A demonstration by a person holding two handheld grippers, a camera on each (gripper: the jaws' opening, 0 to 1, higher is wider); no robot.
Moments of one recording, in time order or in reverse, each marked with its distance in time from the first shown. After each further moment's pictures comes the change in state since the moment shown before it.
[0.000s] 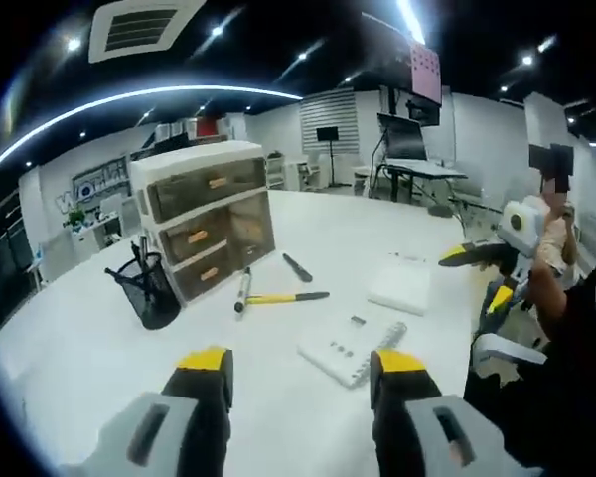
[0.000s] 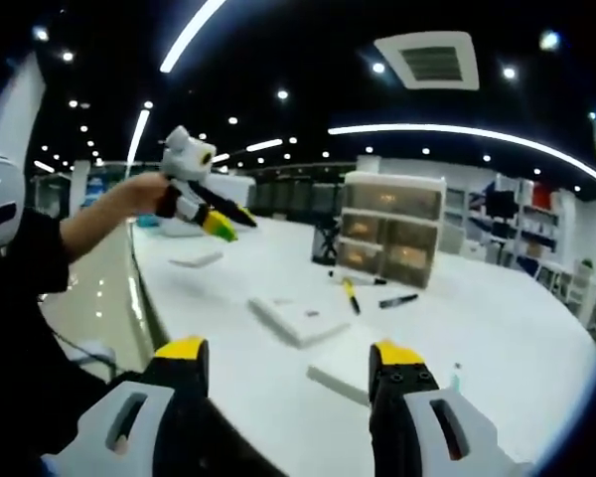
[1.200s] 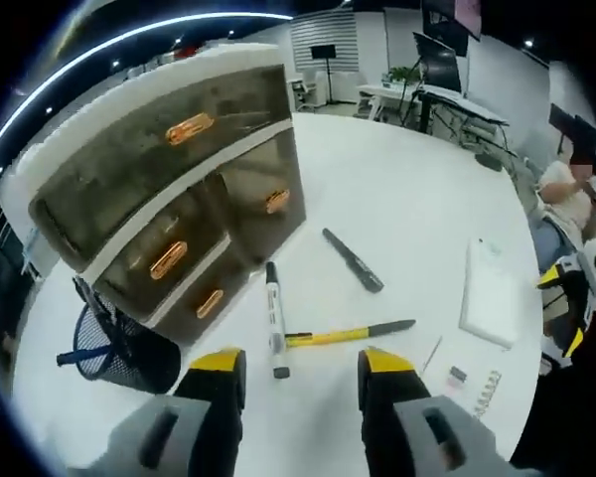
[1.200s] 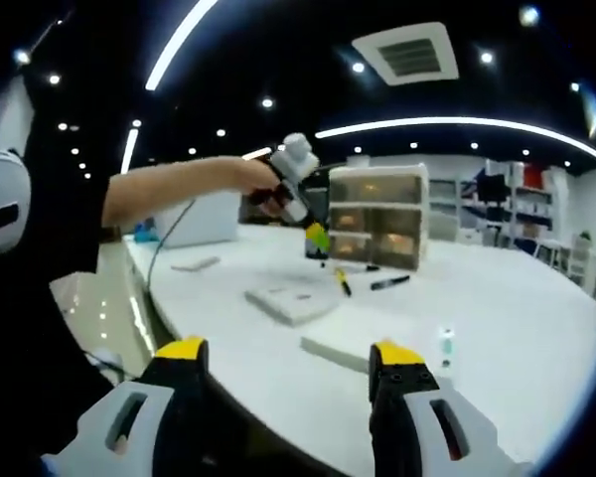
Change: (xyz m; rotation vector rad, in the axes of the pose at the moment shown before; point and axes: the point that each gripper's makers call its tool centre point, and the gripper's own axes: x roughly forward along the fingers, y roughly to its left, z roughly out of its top) left arm 0.148 0.047 0.020 0.038 0.403 -0.004; right arm -0.024 -0.012 -0.020 0.092 -0.039 -0.018
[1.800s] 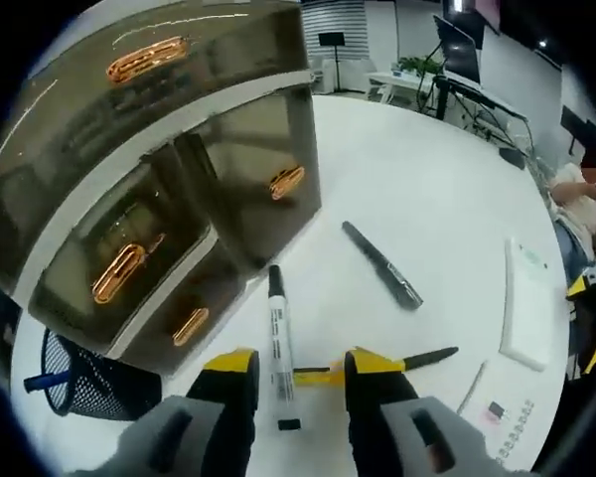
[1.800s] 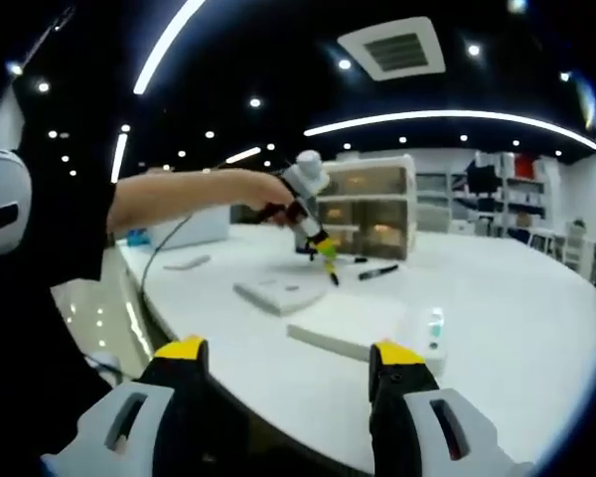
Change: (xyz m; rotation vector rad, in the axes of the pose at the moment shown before) left arm 0.051 0.010 0.001 -0.022 0.034 0.016; right arm -0.005 -0.006 -0.010 0.038 0.007 -0.027
